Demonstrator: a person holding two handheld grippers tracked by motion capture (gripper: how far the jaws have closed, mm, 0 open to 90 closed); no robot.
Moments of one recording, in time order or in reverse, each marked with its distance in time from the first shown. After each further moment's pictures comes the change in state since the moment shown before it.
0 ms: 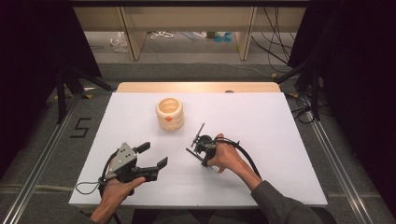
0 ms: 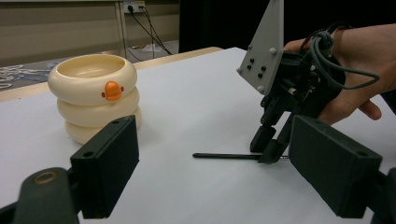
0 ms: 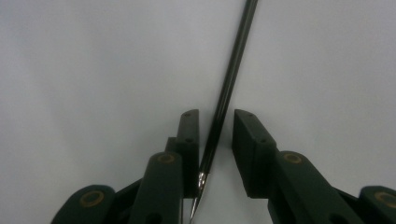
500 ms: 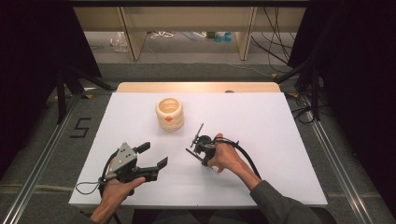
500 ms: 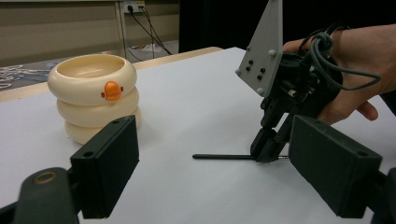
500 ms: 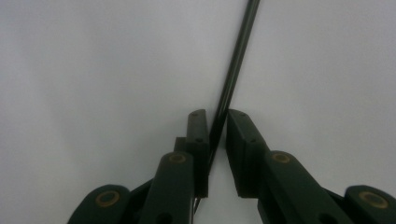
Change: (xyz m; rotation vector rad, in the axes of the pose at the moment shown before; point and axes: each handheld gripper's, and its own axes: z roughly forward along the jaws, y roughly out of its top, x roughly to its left) left arm 0.000 0.000 0.000 0.002 -0.001 0.005; right arm -0.002 0.001 0.002 -0.006 -0.002 -0.049
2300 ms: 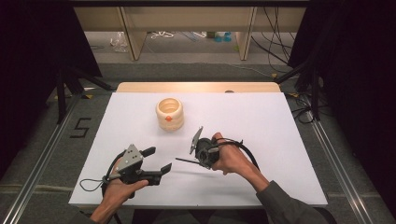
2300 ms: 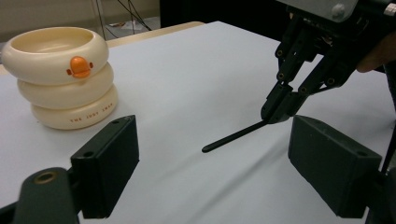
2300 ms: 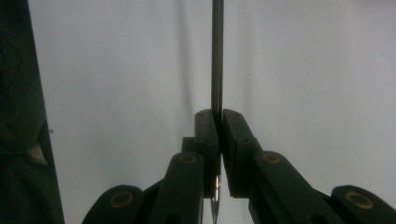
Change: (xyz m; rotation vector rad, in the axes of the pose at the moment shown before) left arm -0.005 -0.005 0.008 0.106 -0.078 0.010; right arm 0.032 -0.005 -0.046 -0.082 -0.009 -0.234
